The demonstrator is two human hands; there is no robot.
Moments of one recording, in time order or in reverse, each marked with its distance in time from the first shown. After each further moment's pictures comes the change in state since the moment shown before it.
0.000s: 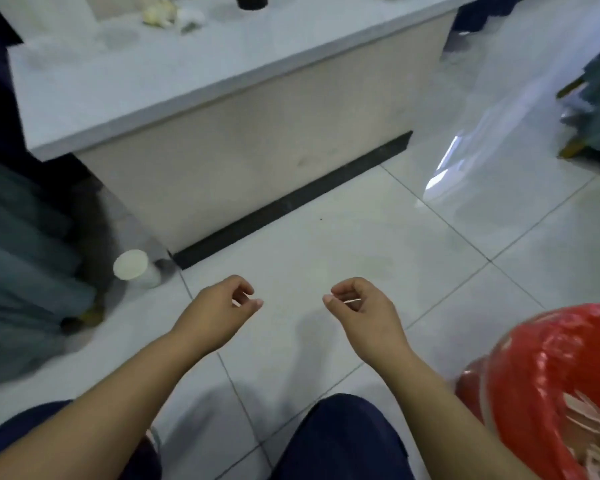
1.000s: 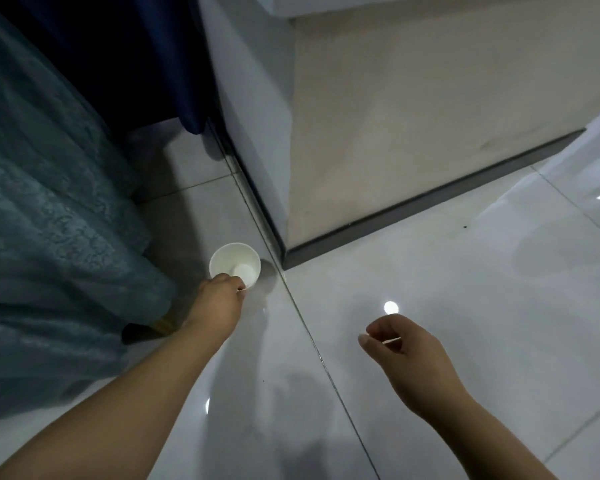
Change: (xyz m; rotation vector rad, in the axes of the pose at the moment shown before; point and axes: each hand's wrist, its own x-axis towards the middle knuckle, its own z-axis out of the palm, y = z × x) left_hand 0.208 -0.374 -0.052 0.289 0.148 -0.113; right_hand 0.104 0.006 0.316 -0.378 -0.103 0.042
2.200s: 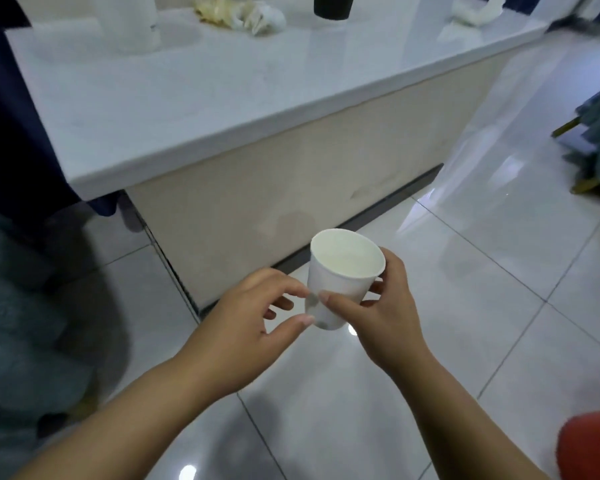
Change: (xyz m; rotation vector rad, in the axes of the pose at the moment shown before) left_hand -0.118 0.234 -0.151 -0.523 -0.036 0.701; right_hand -0.005 -0.022 -0.159 0.458 0.370 -0.289
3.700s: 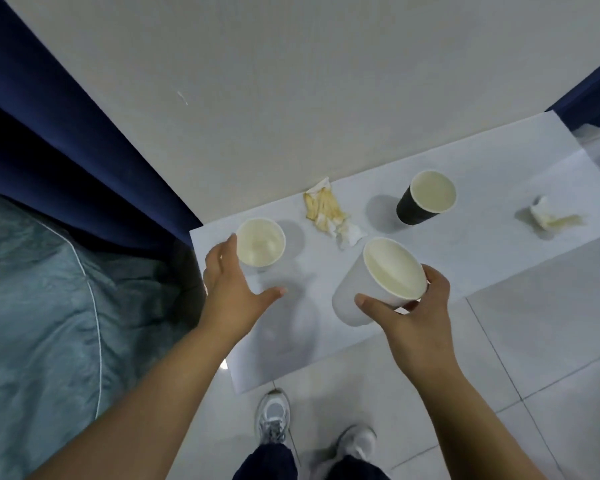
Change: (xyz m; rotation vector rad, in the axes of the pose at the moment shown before) left_hand 0.207 0.114 -0.327 0.018 0.334 -0.826; right_hand 0.227 -0.400 -0.011 -0.014 -0.158 0.304
